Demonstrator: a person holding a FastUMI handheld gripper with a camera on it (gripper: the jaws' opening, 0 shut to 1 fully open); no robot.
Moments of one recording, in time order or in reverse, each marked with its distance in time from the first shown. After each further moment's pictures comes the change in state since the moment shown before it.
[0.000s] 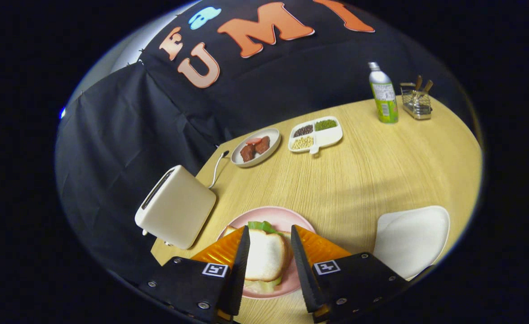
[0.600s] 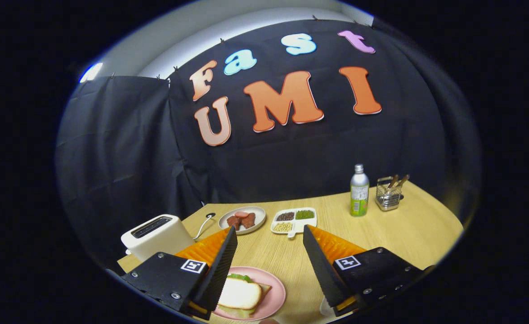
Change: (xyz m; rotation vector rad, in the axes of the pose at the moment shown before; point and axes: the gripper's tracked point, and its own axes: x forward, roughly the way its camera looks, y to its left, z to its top) arm -0.068 0.009 0.115 -0.200 -0.496 -0.128
